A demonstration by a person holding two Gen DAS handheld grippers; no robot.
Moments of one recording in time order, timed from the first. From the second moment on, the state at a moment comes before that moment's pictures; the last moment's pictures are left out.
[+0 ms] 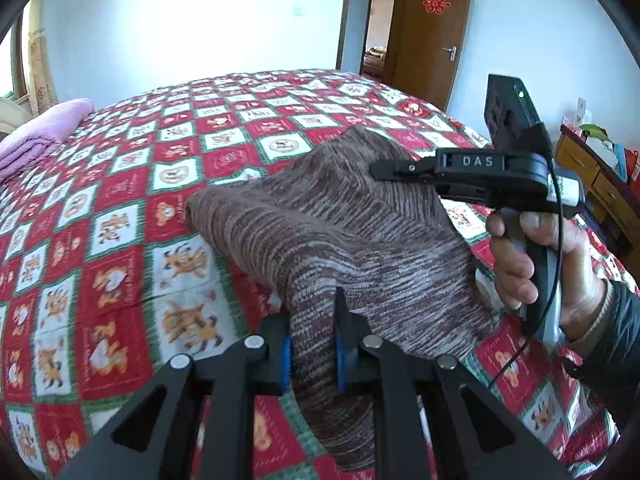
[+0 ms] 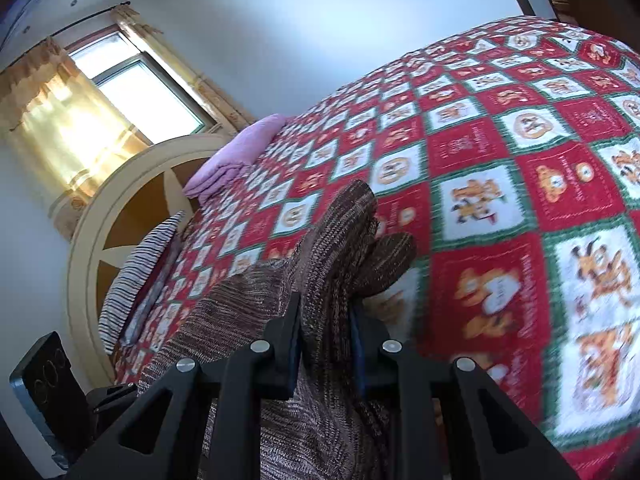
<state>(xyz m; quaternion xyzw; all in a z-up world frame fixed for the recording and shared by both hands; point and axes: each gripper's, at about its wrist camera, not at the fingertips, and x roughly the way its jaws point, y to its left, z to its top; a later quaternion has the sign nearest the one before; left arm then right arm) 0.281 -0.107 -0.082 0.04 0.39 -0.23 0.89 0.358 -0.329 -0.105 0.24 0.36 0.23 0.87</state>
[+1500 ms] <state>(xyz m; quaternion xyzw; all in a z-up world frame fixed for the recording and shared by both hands) 0.172 0.113 -0.066 -0.03 0.36 -0.08 0.93 0.342 -0.054 -0.087 0.17 0.40 0.40 0.81</state>
